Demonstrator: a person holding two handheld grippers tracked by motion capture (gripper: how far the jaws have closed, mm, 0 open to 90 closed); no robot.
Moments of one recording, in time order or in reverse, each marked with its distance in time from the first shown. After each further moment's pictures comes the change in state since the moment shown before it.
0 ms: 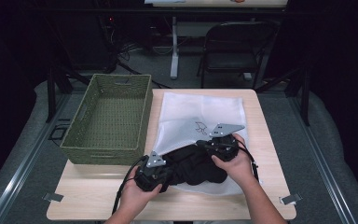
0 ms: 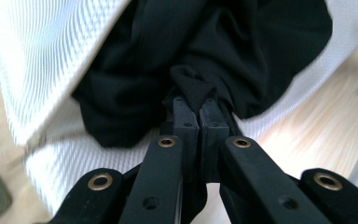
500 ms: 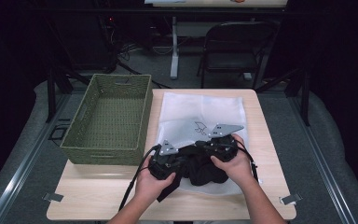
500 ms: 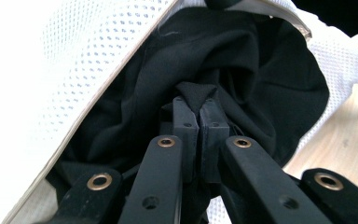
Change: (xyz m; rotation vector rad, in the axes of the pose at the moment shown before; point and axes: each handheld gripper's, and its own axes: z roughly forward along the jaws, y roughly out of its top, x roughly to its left) left arm -0.004 0.033 0.028 -0.057 -0.033 -0.017; right arm 0.002 0.000 0.002 0.000 0.013 0.004
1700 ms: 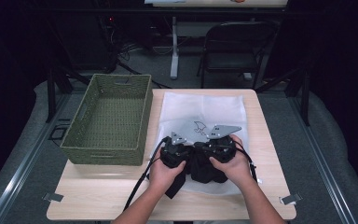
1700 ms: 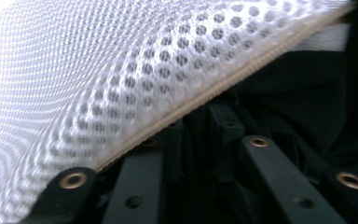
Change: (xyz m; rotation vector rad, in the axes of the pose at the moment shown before) left arm 0.019 0.010 0.051 -0.015 0.101 -0.065; right arm 0.003 -0.001 0.003 0.010 0.006 -0.011
